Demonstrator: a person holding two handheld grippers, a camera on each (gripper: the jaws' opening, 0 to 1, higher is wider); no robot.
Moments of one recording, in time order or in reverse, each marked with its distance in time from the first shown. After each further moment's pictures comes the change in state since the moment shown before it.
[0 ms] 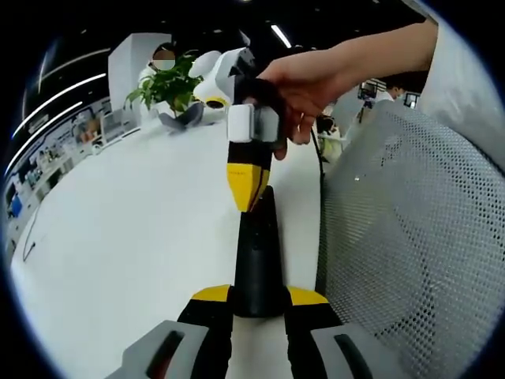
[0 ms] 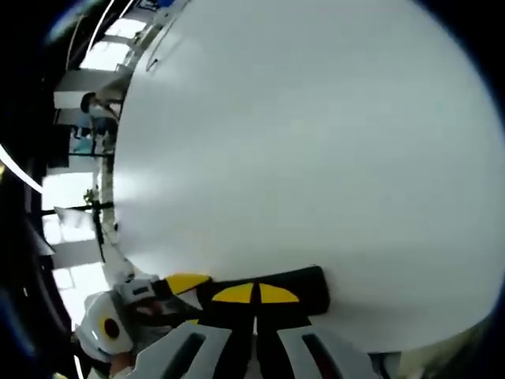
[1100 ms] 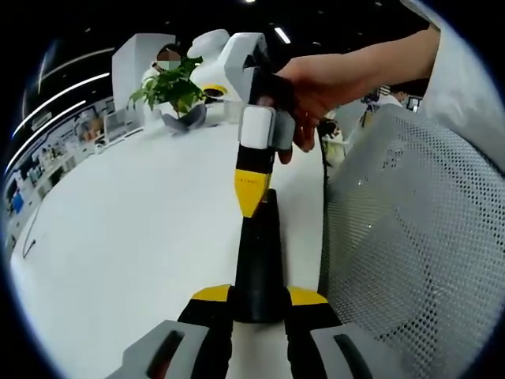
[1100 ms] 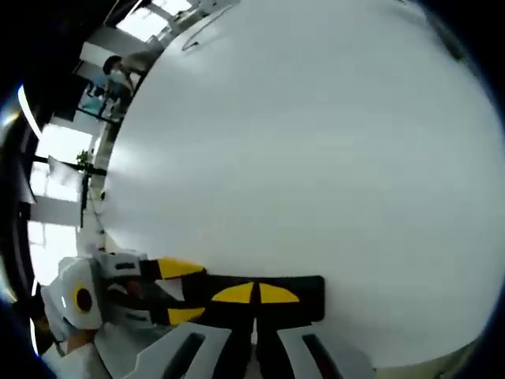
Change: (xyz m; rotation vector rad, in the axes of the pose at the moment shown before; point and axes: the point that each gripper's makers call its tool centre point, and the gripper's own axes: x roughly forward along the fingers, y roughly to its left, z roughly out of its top) left arm 0.003 0.001 0.002 -0.012 -0.019 0.009; right arm -0.001 0.003 -0.003 -0.233 -0.049 -0.076
